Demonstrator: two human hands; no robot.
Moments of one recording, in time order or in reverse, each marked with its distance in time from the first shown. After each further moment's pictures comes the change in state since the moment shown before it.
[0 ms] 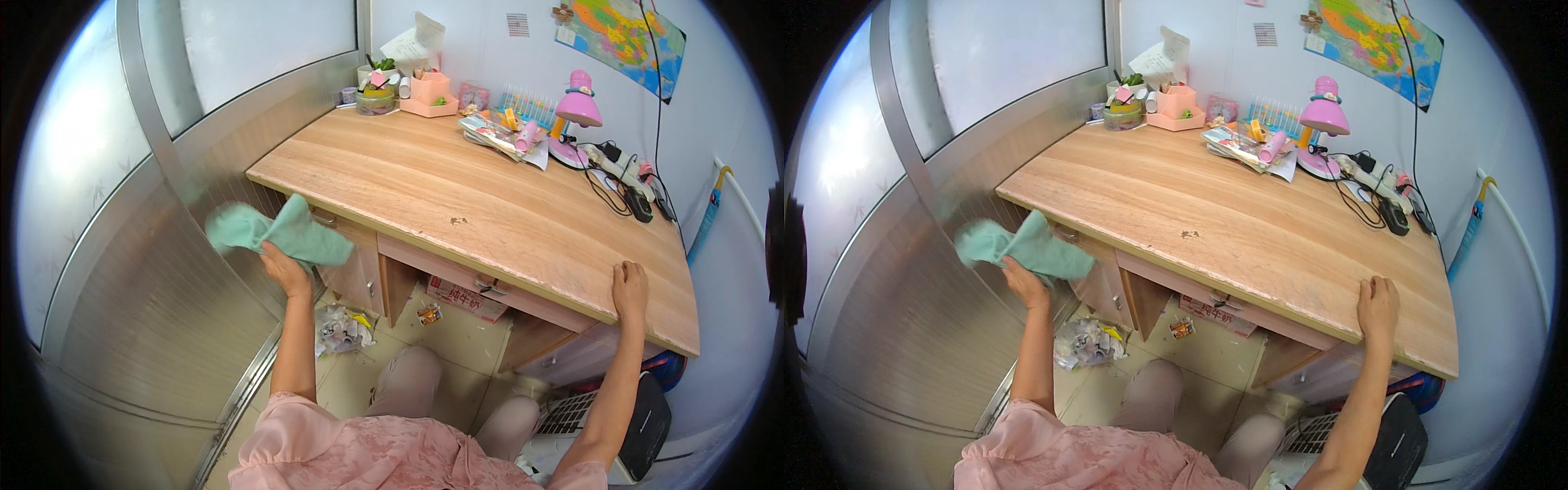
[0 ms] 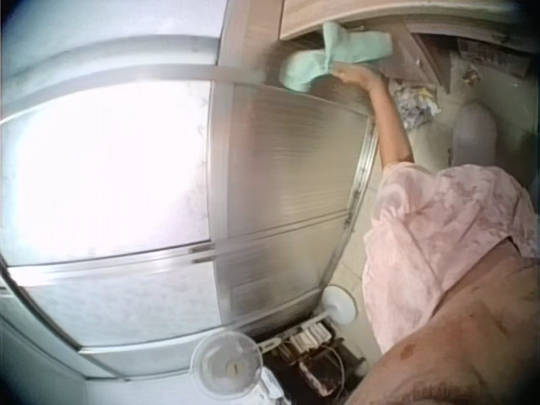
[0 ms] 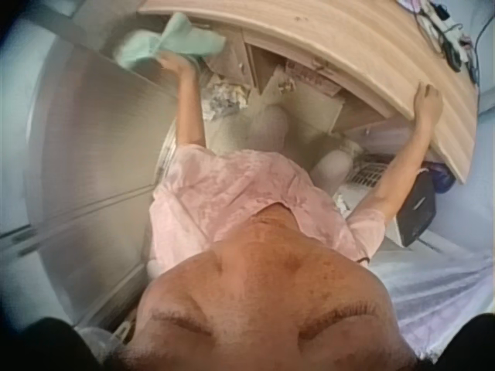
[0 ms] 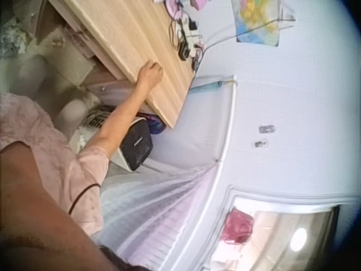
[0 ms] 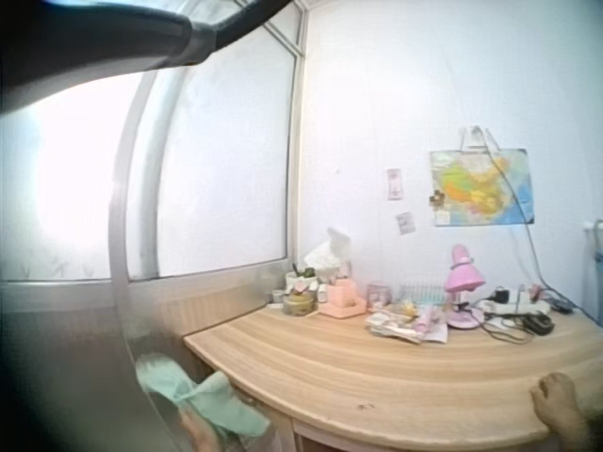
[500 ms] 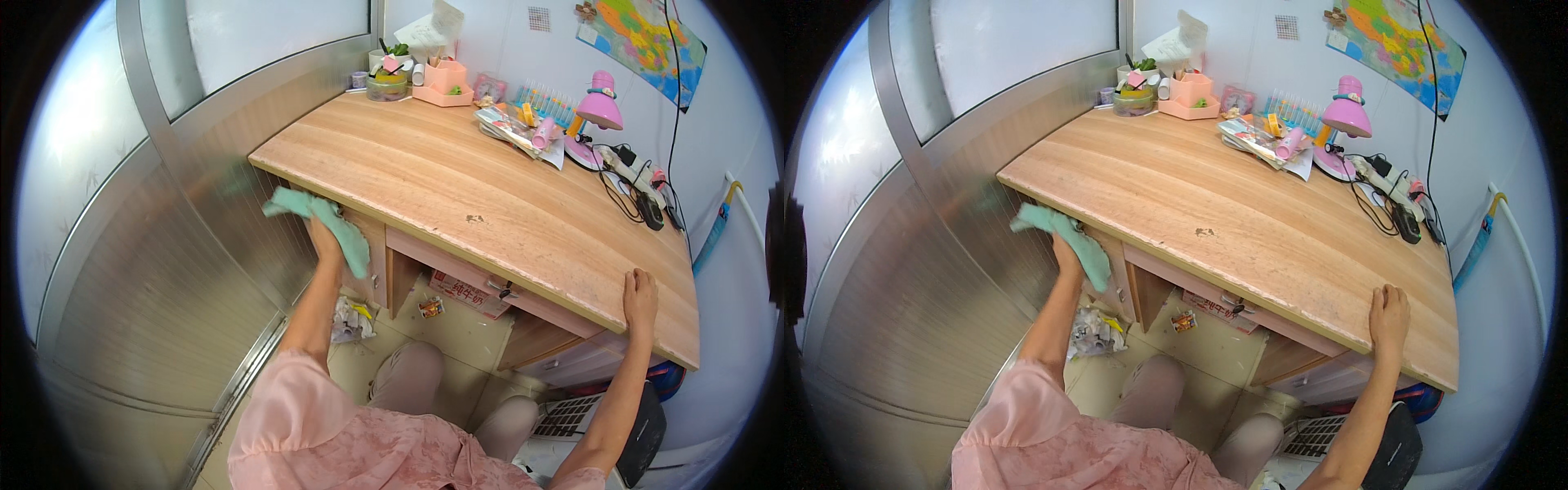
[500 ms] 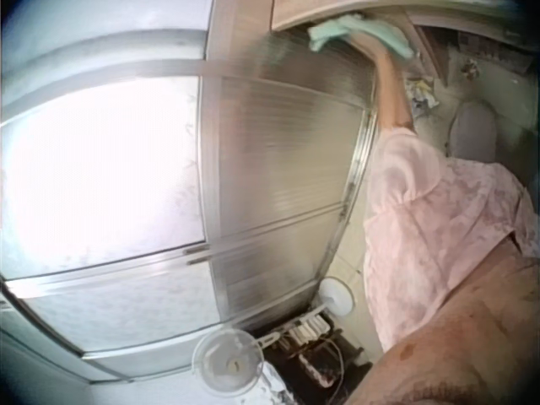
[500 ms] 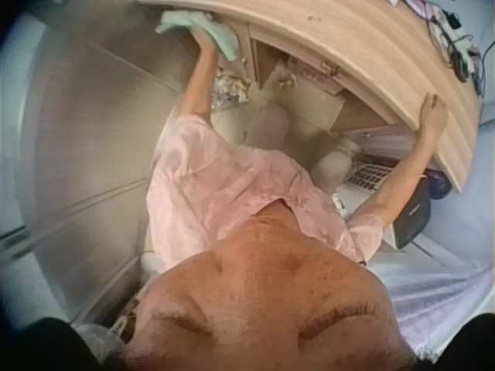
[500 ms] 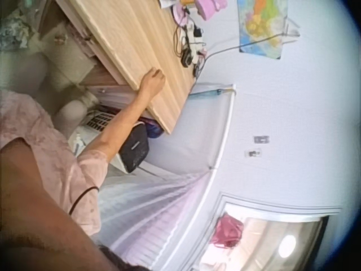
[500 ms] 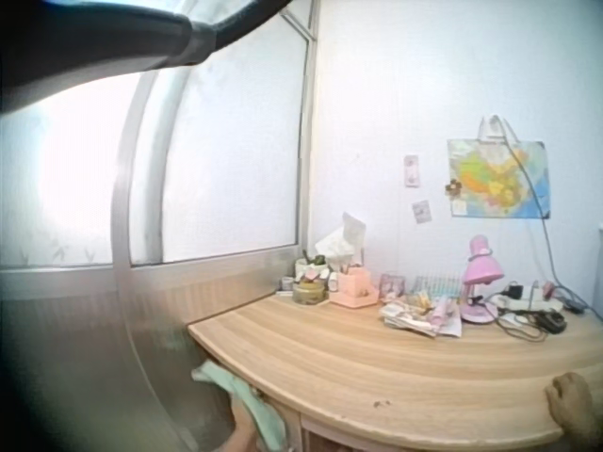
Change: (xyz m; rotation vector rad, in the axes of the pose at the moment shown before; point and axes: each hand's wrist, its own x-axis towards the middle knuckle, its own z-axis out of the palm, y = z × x) left_hand 0.014 -0.116 0.027 -0.127 -0.234 -0.478; right_hand 0.001 0.005 0.007 -0.033 0.044 -0.039
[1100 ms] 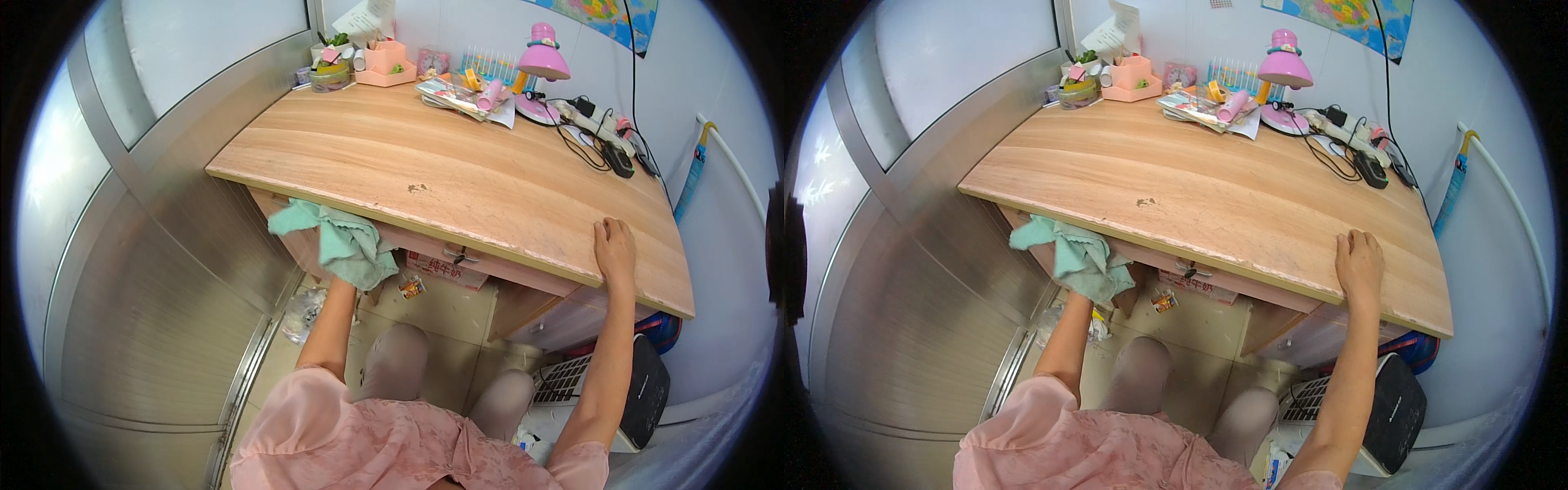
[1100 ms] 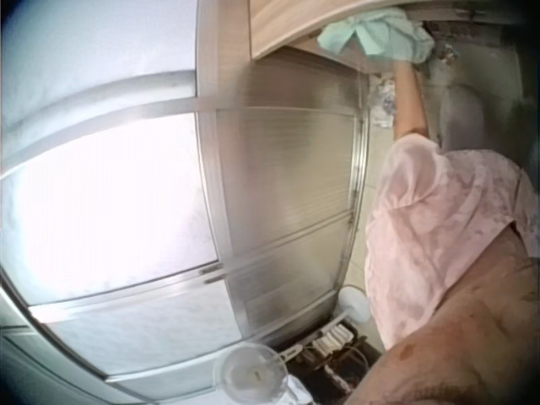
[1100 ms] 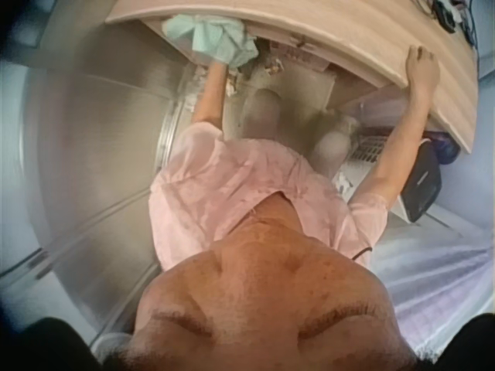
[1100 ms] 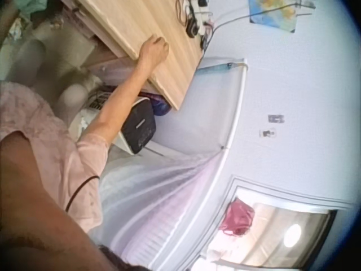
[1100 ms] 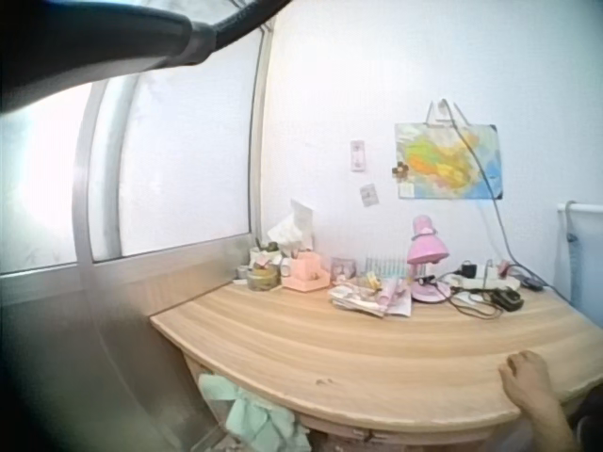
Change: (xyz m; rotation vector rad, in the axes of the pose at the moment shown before) left_hand -0.111 -0.068 0.060 0.229 -0.558 0.166; right_hand -0.001 0.004 -0.001 -0.006 -0.011 0.022
